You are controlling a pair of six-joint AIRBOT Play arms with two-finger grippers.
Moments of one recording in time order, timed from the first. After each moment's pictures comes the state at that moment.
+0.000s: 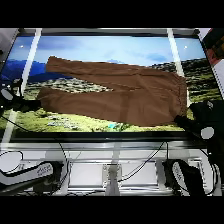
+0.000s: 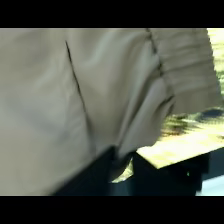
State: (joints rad) left arm 0.43 -1.34 0.95 1.48 -0.90 -1.24; right arm -0.37 -0.62 0.35 -1.34 0.78 1.54
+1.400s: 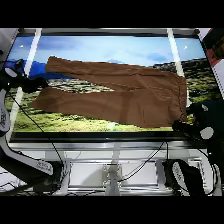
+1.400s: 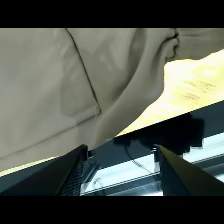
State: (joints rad) left arm 0.36 -1.81 1.53 1.27 -0.99 -1.33; right arm -0.37 -0.62 0.35 -1.39 0.92 1.54
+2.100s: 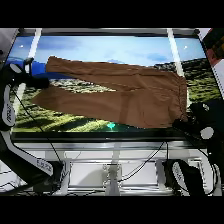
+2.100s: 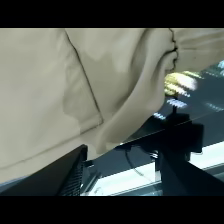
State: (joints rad) left arm 0.32 -1.87 1.68 1.27 -1.08 -1.16; right arm -0.37 -0.62 0.35 -1.39 0.88 1.54
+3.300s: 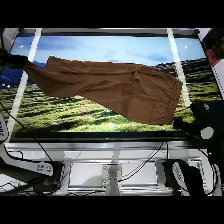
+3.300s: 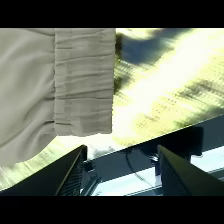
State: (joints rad) left arm 0.30 -1.66 1.82 1.48 -1.15 -1.25; right arm -0.37 -0.62 0.35 -1.39 0.87 1.54
